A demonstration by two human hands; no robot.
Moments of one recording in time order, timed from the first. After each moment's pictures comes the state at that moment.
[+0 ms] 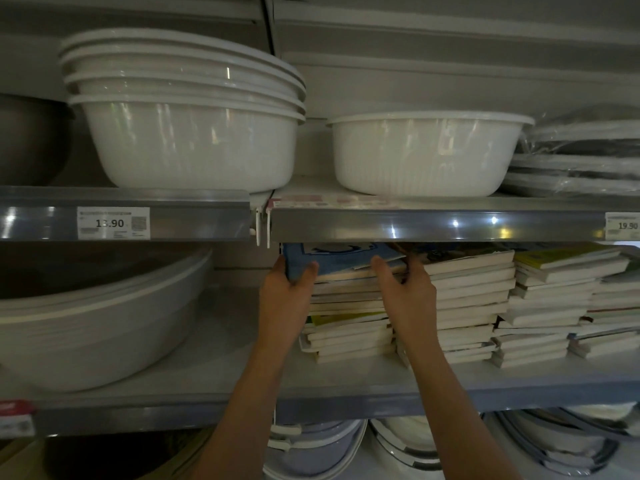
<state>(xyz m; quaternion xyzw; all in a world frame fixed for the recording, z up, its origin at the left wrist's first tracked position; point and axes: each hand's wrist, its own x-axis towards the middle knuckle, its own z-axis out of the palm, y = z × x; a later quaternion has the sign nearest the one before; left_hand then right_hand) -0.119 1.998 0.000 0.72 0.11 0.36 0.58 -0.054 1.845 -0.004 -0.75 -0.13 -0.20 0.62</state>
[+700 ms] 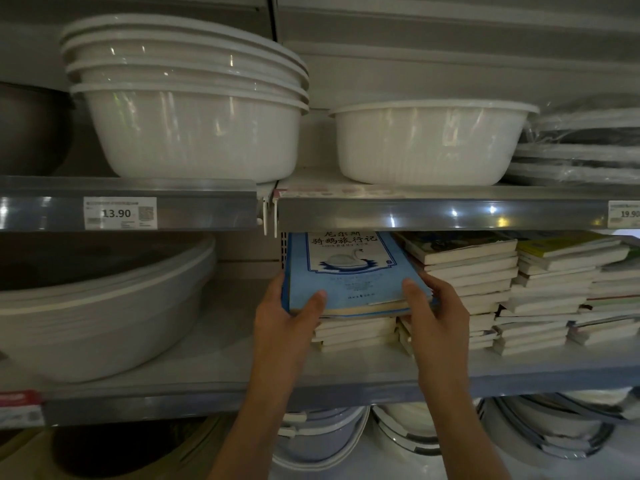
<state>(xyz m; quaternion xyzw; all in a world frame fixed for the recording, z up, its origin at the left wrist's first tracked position) -0.178 1.983 -0.020 0.64 0.07 0.32 0.69 -0.116 1.823 -0.021 -0.65 -0.09 -0.17 0.73</state>
